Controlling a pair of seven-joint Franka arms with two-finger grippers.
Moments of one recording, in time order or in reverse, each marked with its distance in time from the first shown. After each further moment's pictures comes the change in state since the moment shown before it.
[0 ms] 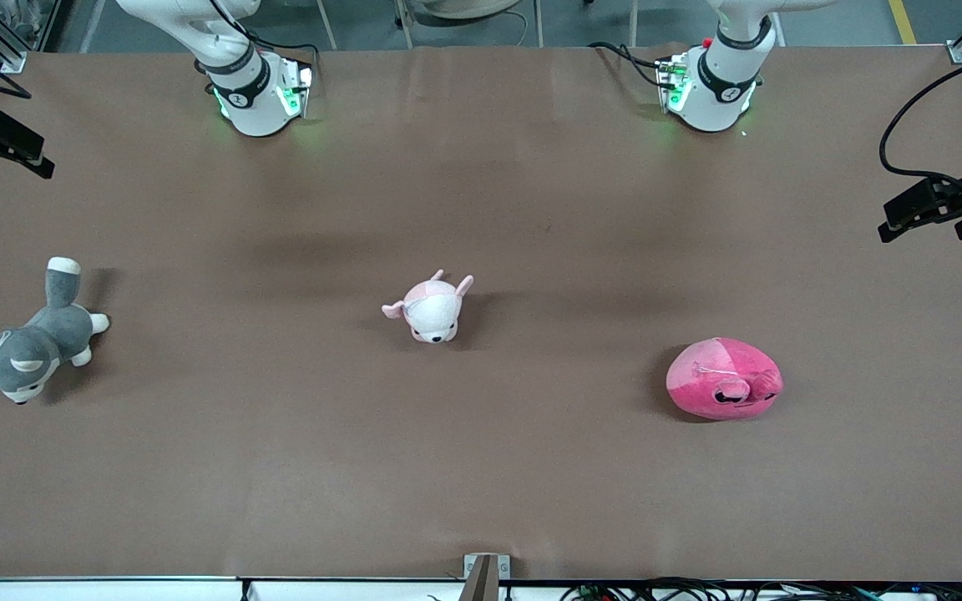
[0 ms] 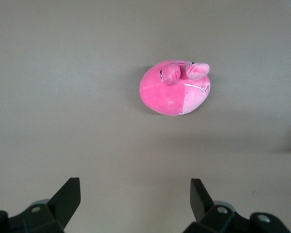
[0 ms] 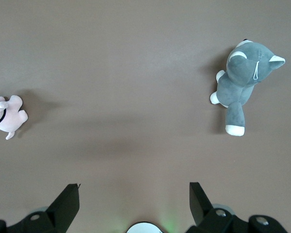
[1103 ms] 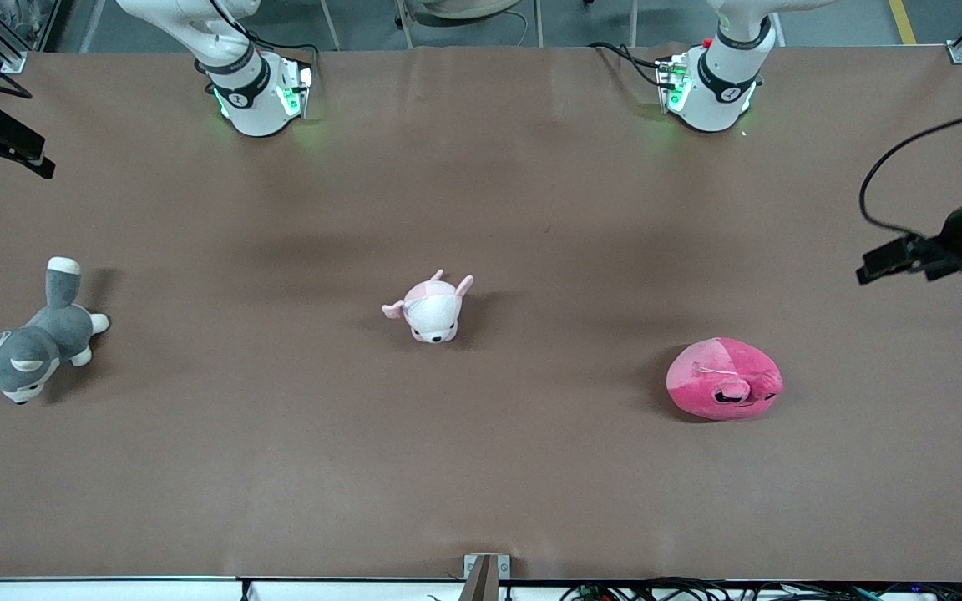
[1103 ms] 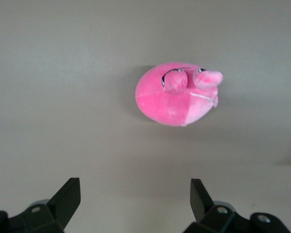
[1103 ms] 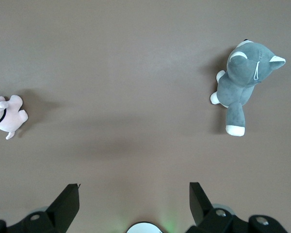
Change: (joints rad) left arm 0.021 0.159 0.004 -0.017 -0.039 0.115 -0.005; right arm 0.000 0.000 0.002 0.000 0.000 0.000 0.000
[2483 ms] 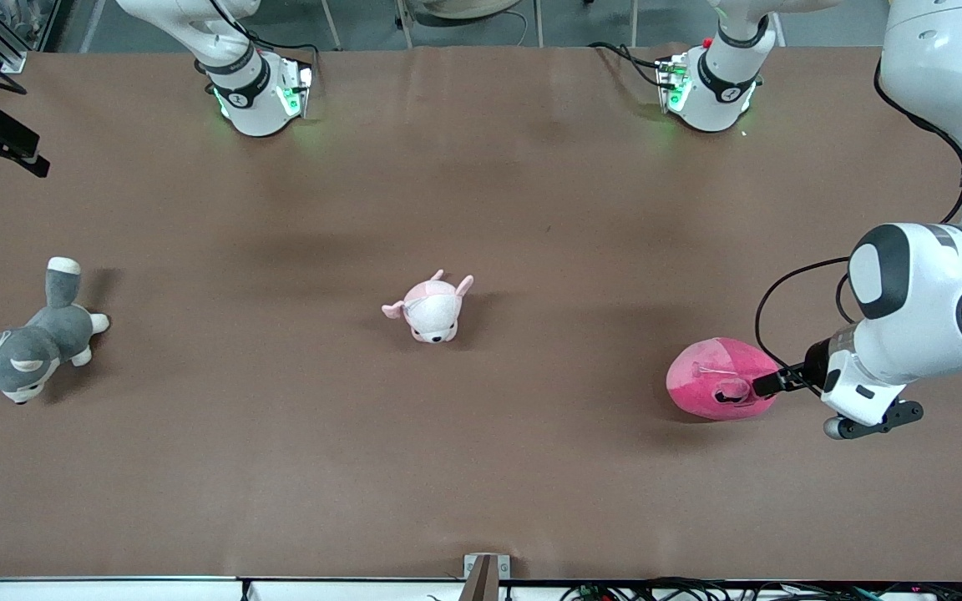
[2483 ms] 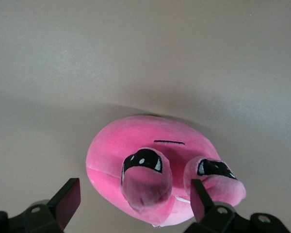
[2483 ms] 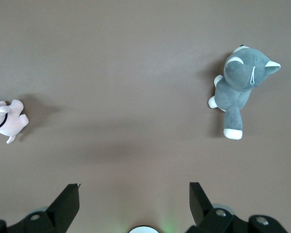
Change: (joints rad) left arm -0.069 0.332 -0.013 0.003 -0.010 0.360 -0.232; right arm -0.005 0.006 -0.005 0.017 -0.004 0.006 0.000
